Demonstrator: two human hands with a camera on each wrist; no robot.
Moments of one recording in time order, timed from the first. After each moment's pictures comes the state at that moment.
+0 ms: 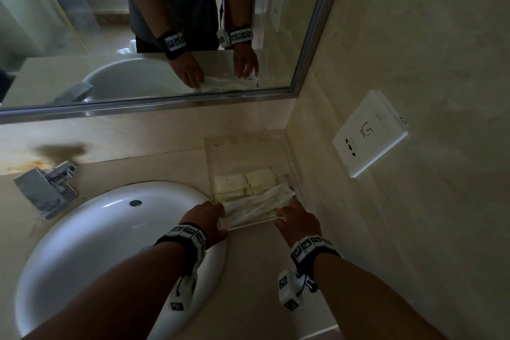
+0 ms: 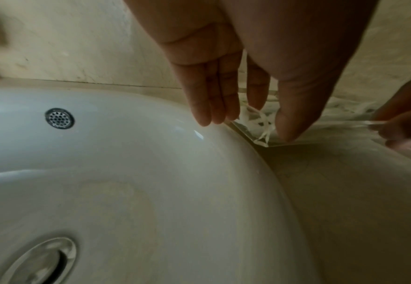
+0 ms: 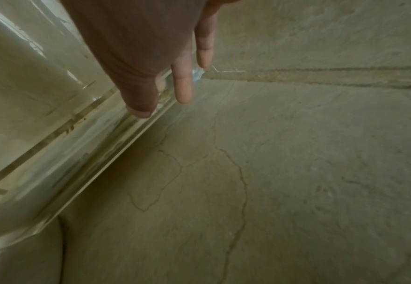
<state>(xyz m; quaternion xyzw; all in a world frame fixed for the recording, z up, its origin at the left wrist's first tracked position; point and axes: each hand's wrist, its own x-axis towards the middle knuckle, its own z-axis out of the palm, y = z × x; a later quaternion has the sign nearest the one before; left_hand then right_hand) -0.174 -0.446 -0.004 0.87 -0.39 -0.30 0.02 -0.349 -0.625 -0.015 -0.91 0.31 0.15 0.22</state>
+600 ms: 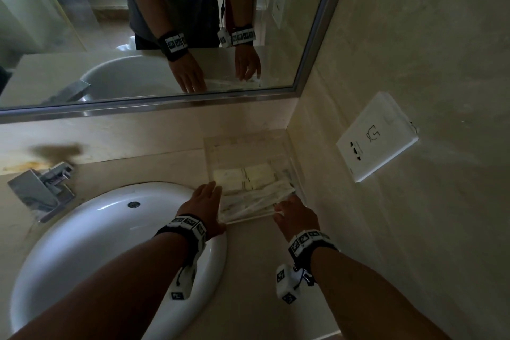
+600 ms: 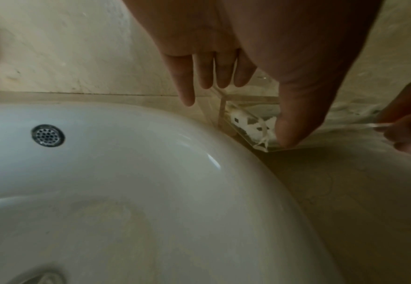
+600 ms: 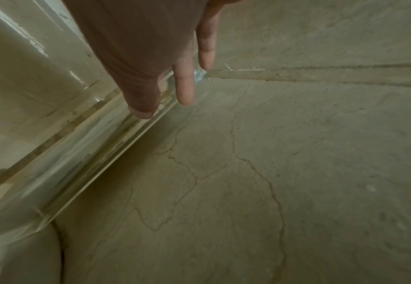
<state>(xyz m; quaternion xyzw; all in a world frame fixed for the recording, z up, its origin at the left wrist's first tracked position) -0.154 -0.457 -0.005 0.88 -0.42 -0.24 0.01 -0.328 -0.634 -0.019 -0.88 0.32 0.12 0.33</state>
